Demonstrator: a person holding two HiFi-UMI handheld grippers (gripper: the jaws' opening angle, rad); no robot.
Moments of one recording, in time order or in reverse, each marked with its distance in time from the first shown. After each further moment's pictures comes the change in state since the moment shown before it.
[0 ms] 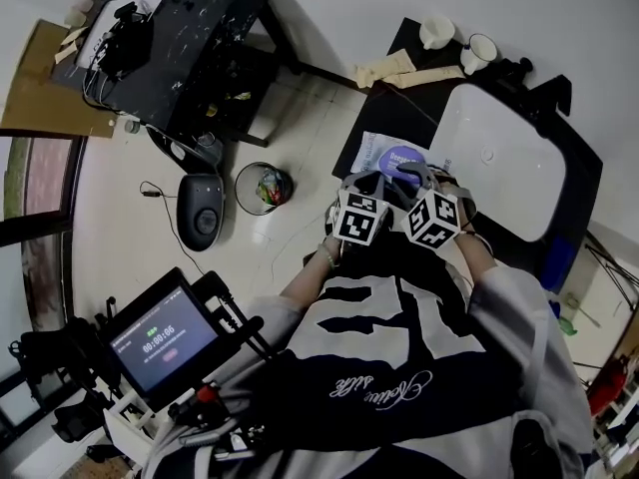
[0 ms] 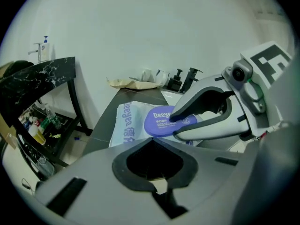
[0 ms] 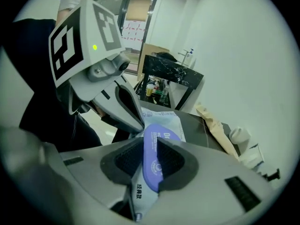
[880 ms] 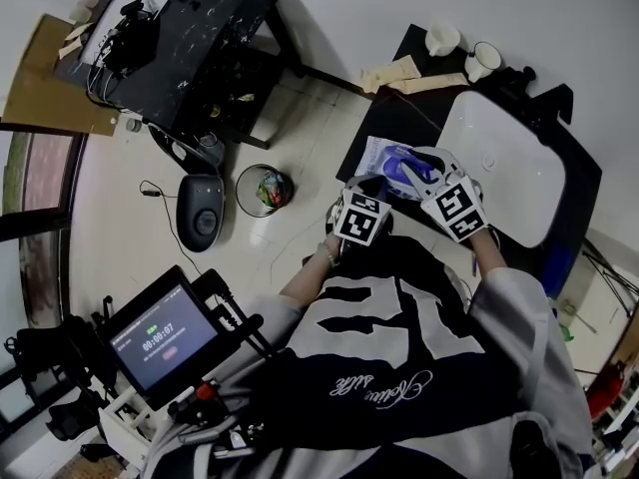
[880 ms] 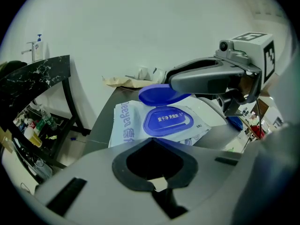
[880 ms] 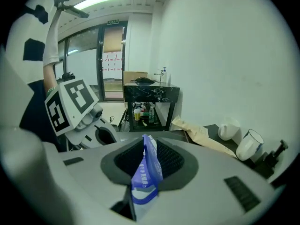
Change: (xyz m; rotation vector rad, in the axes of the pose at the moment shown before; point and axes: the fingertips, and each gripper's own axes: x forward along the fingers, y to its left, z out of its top) left arm 0.005 -0.003 -0.003 0.030 0.031 -0.044; right arm -0.034 -0.058 0.030 0.302 -0.288 -0.042
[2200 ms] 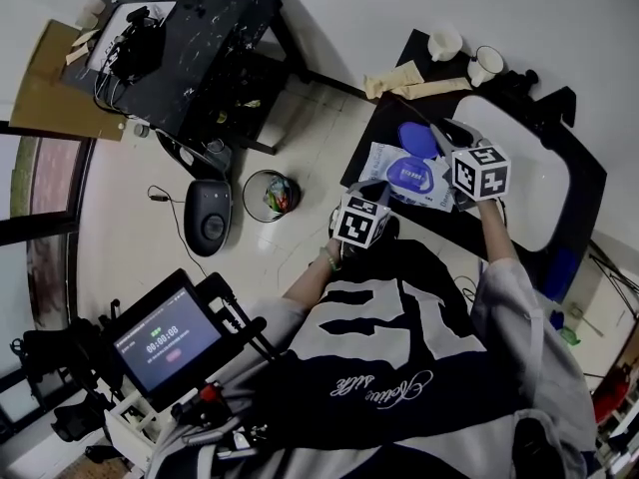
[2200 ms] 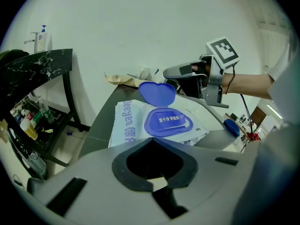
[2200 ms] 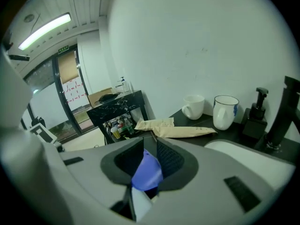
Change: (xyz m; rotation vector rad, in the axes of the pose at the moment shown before) left arm 0.000 0.003 0.002 -0.062 -0.012 -0.039; right arm 0.001 -0.113 -0.018 0.507 -0.075 -0.195
